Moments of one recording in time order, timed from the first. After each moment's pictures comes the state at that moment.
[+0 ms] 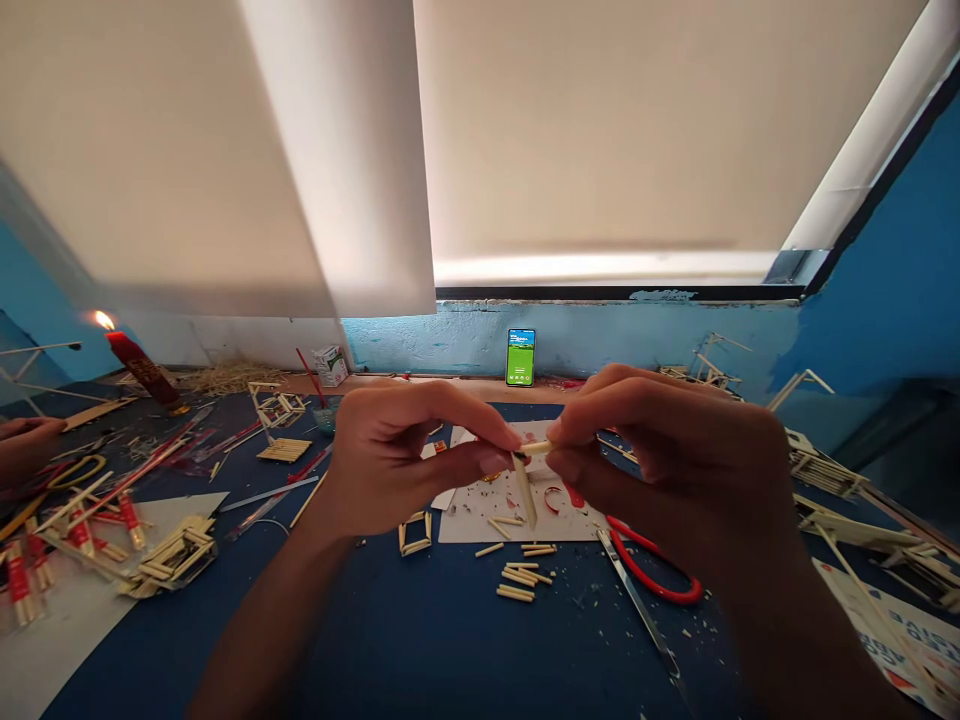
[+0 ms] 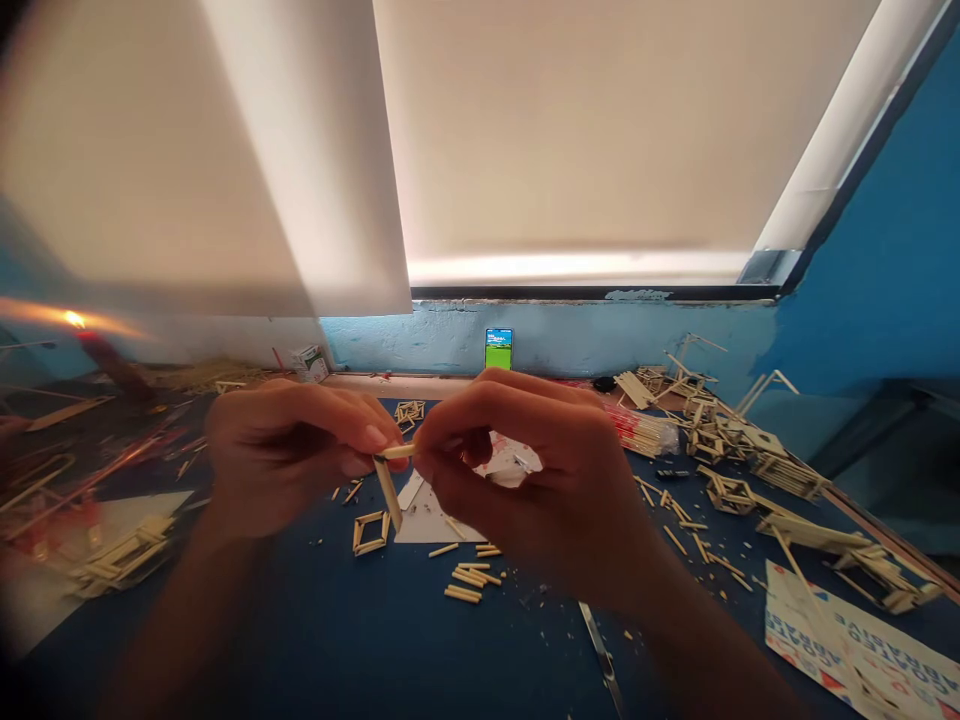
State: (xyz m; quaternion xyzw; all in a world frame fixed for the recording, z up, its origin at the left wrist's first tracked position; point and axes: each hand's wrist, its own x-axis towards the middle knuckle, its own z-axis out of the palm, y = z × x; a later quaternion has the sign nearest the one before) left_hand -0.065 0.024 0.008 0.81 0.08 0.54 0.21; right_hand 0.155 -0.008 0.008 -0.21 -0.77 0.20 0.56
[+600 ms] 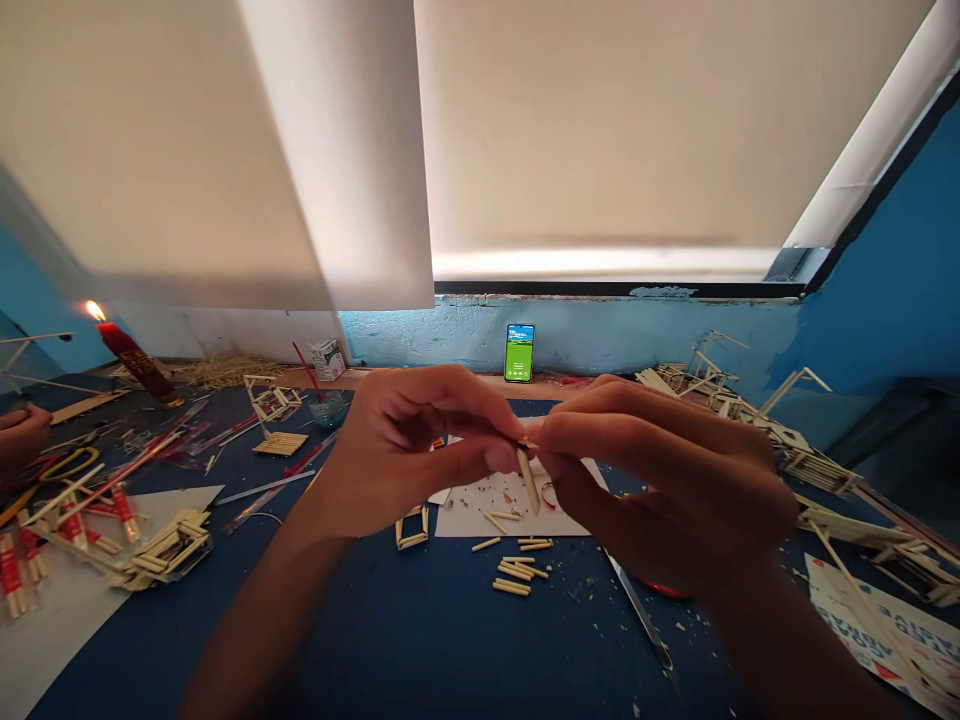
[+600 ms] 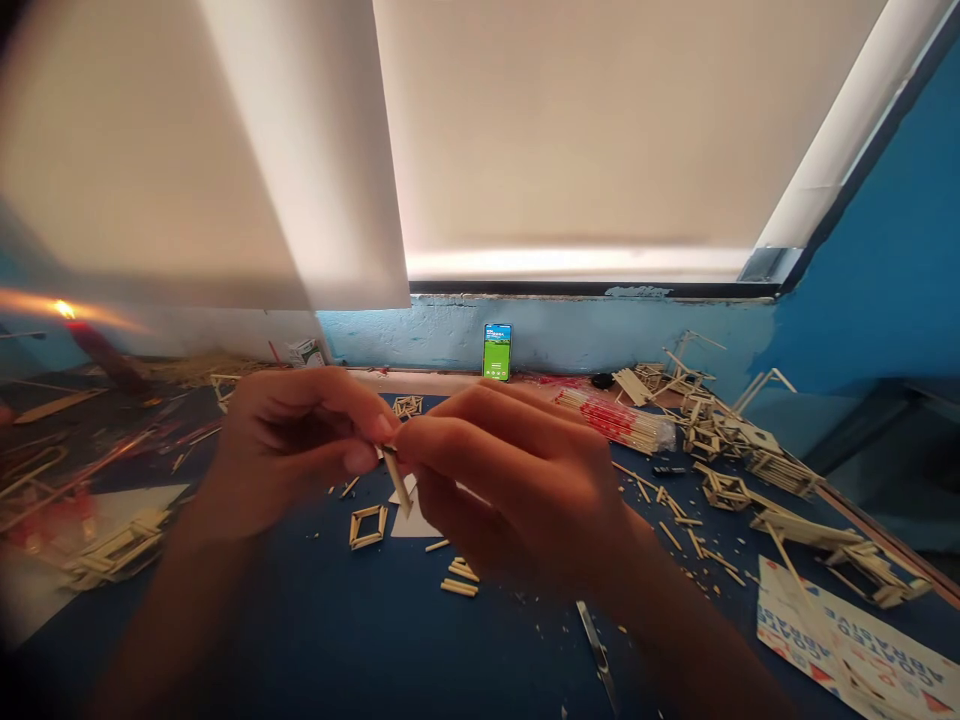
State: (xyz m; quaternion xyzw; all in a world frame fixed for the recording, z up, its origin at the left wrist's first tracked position) left_hand -0.058 0.015 0.017 0.78 0.15 0.51 0.32; right_hand 0.158 0.000 -0.007 -0.18 -0.82 -0.08 0.54
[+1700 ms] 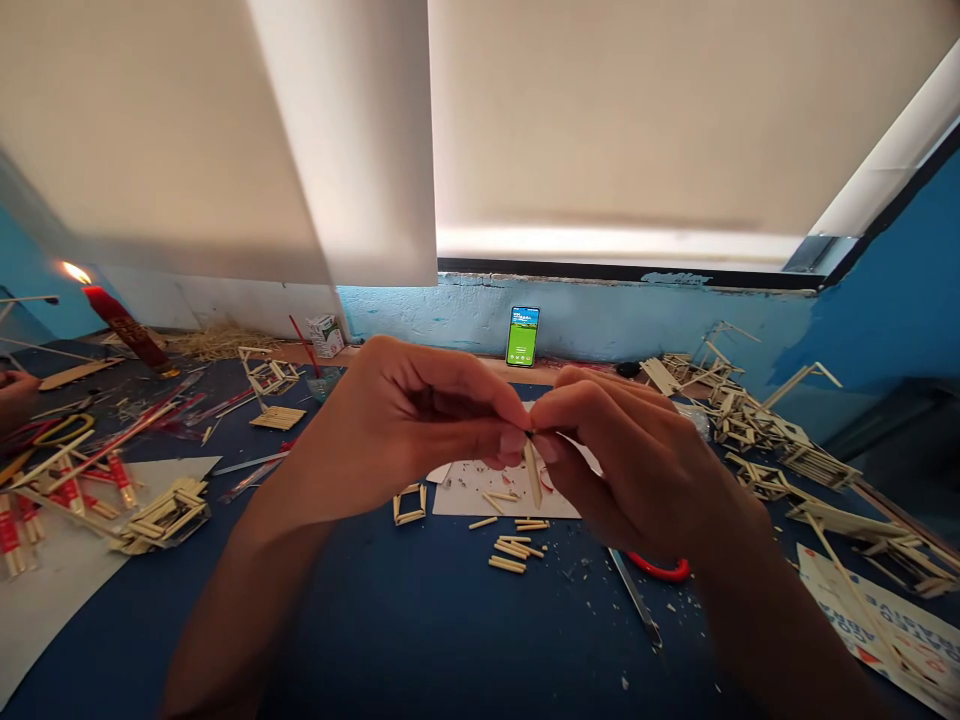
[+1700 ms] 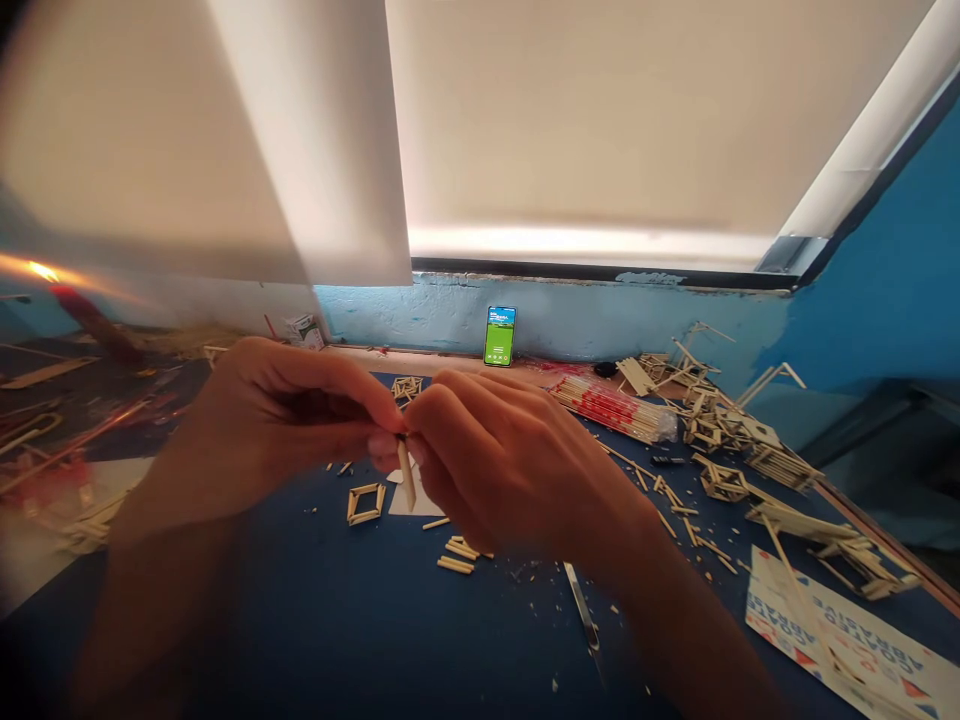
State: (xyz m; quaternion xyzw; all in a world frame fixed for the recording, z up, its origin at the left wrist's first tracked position) left_hand -0.061 0.011 0.023 0.79 0.19 0.46 0.37; right_hand 0.155 0.010 -0.004 -0.18 -0.90 -0.06 0.40
